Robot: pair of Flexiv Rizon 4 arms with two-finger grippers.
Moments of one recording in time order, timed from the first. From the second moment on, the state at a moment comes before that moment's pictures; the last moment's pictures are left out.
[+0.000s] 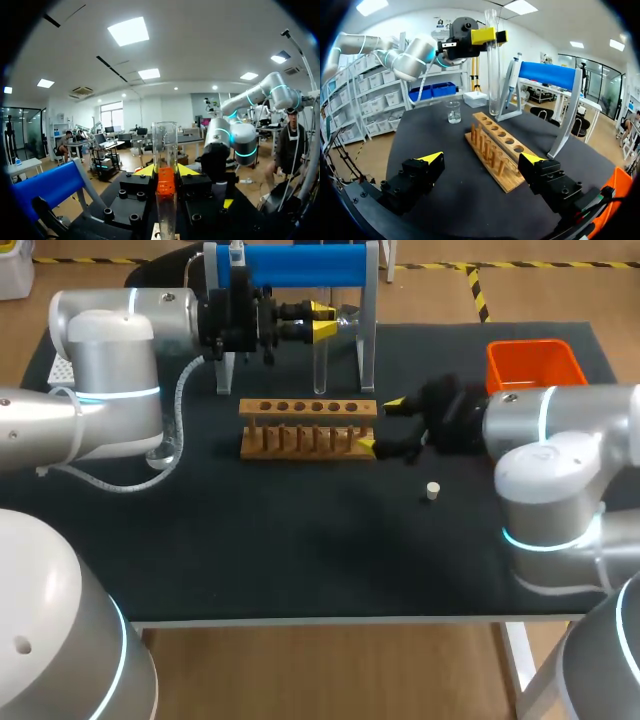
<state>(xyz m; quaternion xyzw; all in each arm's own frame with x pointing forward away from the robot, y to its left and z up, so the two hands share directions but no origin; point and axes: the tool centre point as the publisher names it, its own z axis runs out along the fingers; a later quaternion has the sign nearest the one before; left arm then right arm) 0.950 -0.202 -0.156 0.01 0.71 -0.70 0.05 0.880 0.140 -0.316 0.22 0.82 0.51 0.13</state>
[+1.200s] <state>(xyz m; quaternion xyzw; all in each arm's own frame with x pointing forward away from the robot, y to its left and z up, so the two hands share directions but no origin) 0.950 -0.202 -0.156 0.01 0.71 -0.70 0.05 0.917 0.164 -0.355 0.22 0.84 0.47 0.15</state>
